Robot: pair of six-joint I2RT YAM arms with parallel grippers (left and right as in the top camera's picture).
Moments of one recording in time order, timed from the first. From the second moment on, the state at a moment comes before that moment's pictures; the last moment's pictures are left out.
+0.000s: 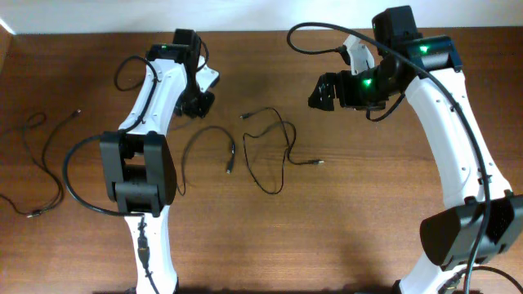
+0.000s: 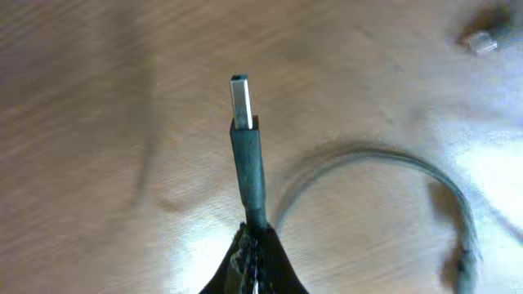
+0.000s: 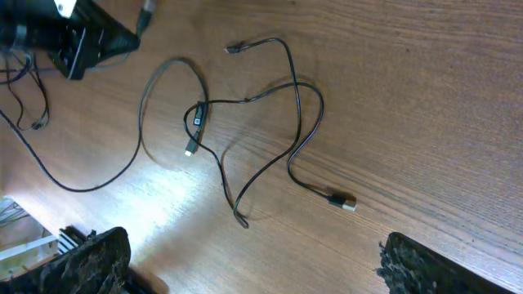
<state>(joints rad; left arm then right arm) -0.10 2.28 2.00 -1.22 -0.03 0.37 0.18 1.88 1.93 -1.28 -0.49 0.07</state>
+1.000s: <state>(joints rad) -0.18 2.28 1.77 -1.00 0.00 0.67 0.18 1.88 1.93 -1.28 -0.49 0.07</state>
